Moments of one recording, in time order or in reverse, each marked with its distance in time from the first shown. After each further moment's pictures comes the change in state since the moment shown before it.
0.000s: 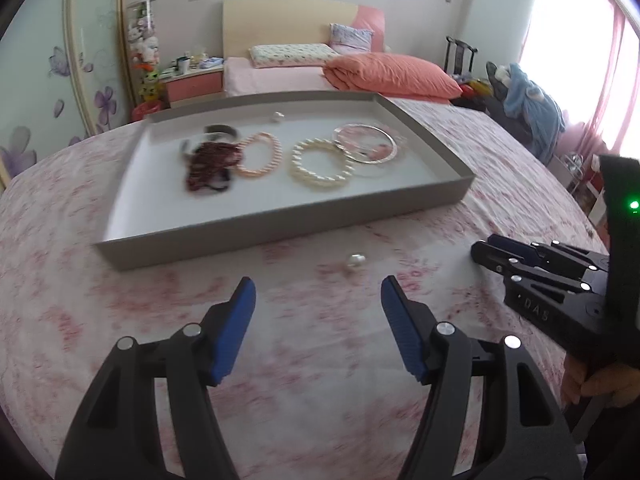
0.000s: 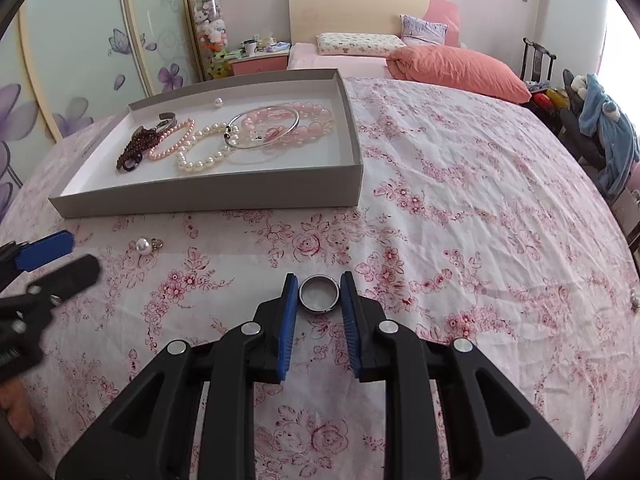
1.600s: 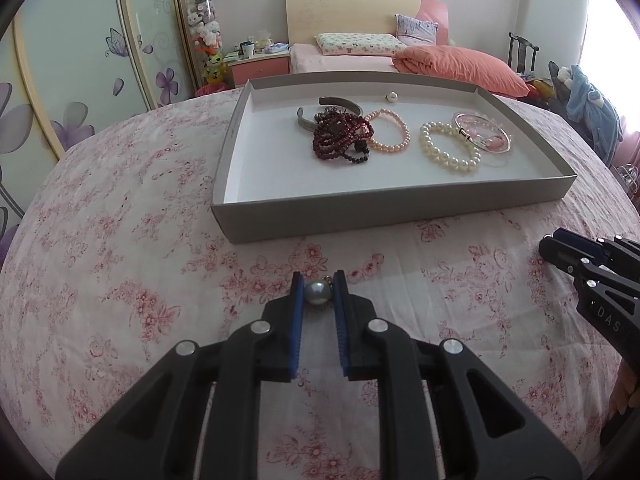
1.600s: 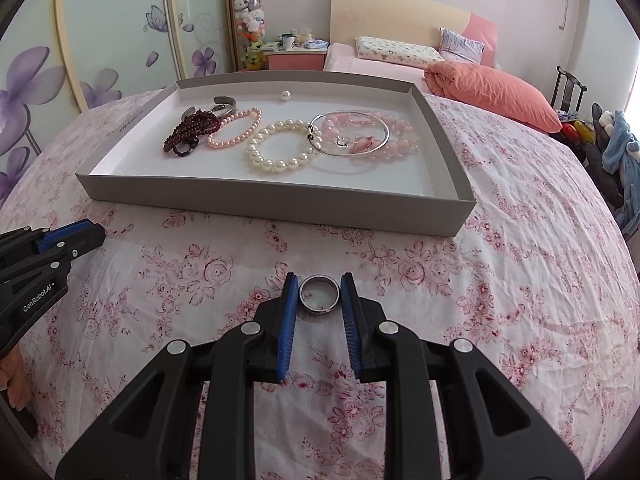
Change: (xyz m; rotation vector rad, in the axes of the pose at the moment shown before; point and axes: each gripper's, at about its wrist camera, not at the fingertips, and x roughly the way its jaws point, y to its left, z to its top) left arm -0.001 0.080 -0.016 -0.087 0.036 0.216; right arm 0.007 0.060 0.014 -0.108 0.003 0.056
